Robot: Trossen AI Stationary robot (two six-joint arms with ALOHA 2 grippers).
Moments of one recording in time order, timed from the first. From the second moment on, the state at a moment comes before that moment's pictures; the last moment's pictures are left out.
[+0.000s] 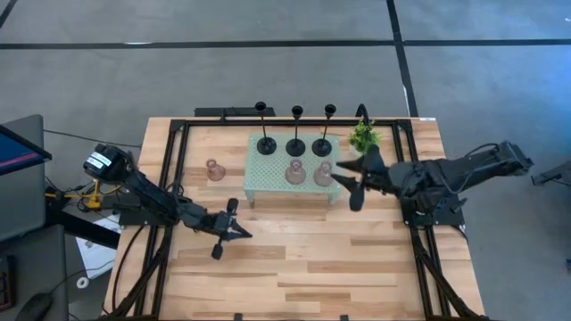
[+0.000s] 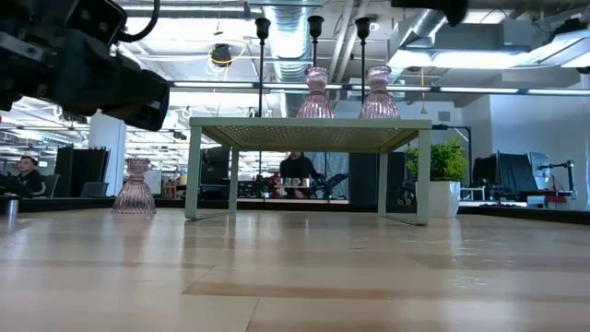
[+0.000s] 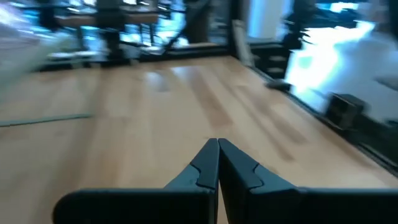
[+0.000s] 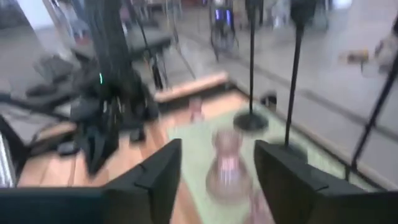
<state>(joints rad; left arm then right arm) -0.48 1.25 0.15 1.11 -0.20 0.02 0.28 0.97 0.88 -0.20 0.62 0.31</state>
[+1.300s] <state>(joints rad) -1.11 0.63 0.12 0.69 -1.56 0.08 0.73 1.43 0.88 -0.59 1.03 1.13</state>
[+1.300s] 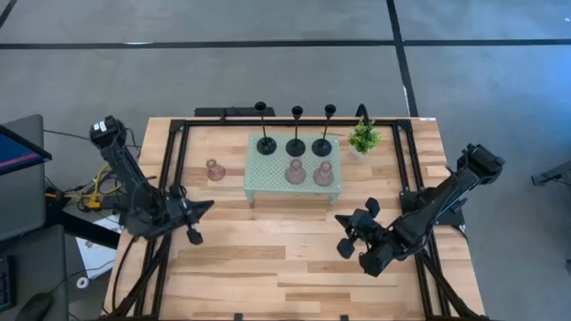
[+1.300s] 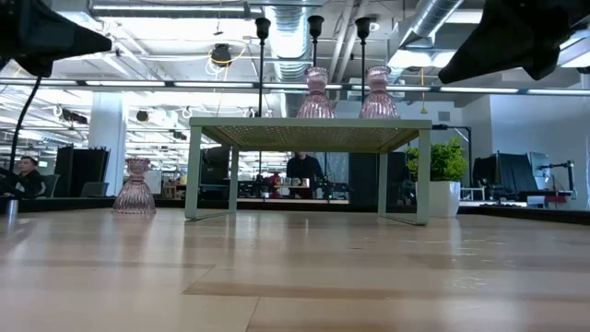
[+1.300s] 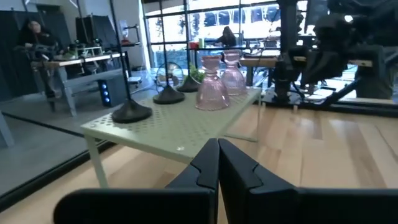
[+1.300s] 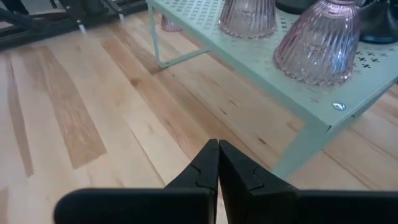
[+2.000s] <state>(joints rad) -0.60 0.74 0.12 0.70 -0.84 0.02 0.57 1.43 0.88 -0.60 1.02 0.98</state>
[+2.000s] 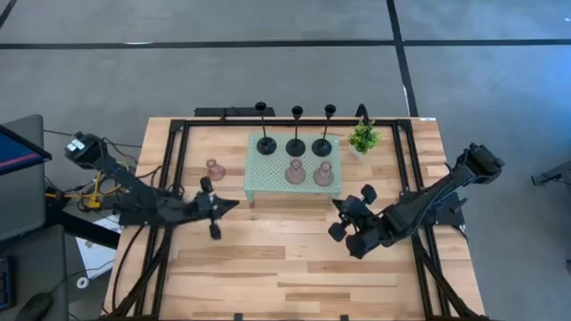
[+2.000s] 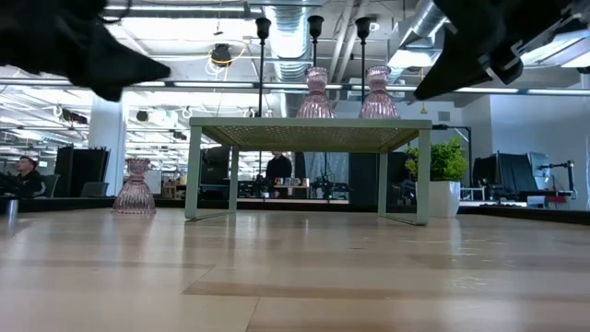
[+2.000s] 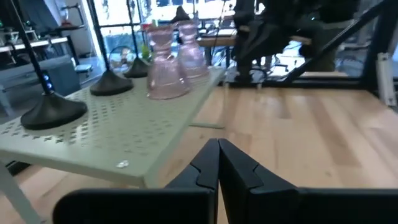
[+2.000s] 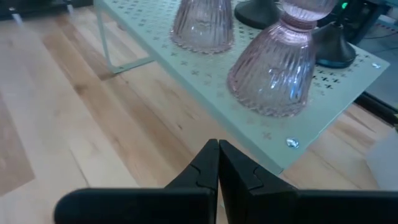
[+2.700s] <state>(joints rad) -0.25 0.69 0.23 0.64 -1.32 0.41 0.60 1.43 0.88 -0.62 1.01 0.97</state>
